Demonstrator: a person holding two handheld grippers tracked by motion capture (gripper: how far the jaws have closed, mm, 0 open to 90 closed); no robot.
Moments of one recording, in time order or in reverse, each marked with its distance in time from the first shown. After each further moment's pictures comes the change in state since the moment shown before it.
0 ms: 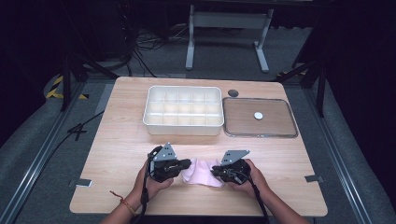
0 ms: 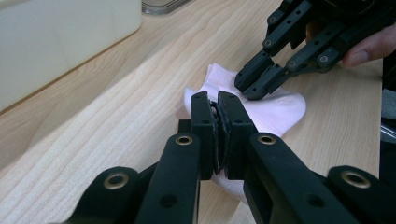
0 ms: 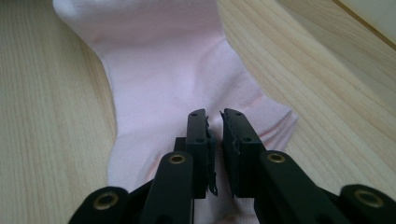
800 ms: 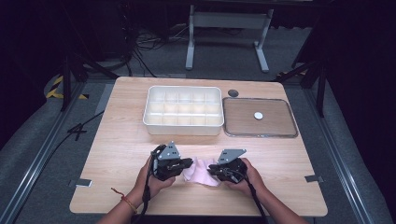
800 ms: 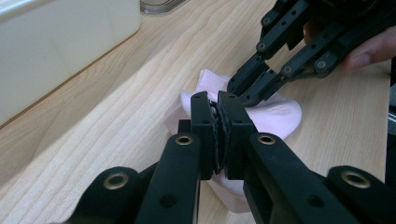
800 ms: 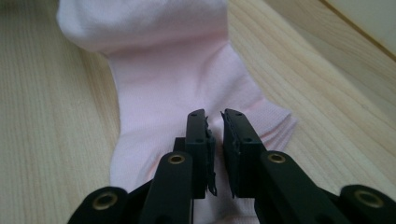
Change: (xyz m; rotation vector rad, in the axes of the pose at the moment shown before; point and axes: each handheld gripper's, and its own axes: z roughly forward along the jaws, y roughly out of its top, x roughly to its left) left arm -0.003 0.010 0.003 0.036 0.019 0.030; right arm 0.001 0.008 0.003 -0.028 0.004 -0.002
